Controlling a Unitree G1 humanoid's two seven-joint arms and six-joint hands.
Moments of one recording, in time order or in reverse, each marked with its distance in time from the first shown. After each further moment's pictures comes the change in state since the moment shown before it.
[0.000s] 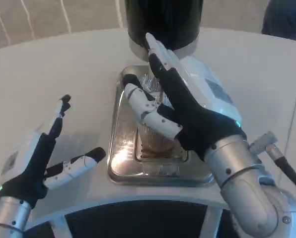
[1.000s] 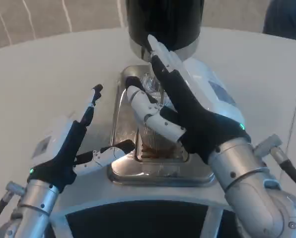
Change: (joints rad) left arm -0.121 -0.038 -0.104 0.053 0.044 0.022 0.025; right arm 0.021 0.001 -0.003 -0.033 -0.024 0.000 0.029
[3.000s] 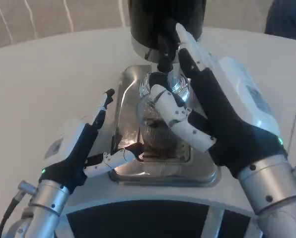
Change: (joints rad) left arm -0.035 -0.025 -0.044 0.055 0.002 -0.008 0.000; right arm 0.164 0.021 -0.046 -0.197 -0.042 -0.092 -0.024
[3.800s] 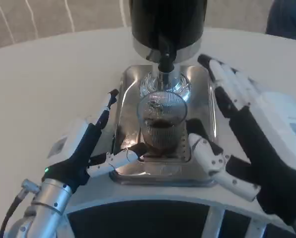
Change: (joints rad) left arm -0.017 -0.001 -0.018 0.020 0.000 -0.007 0.000; right arm 0.303 0.039 -0.173 -0.235 -0.173 -0.267 0.253
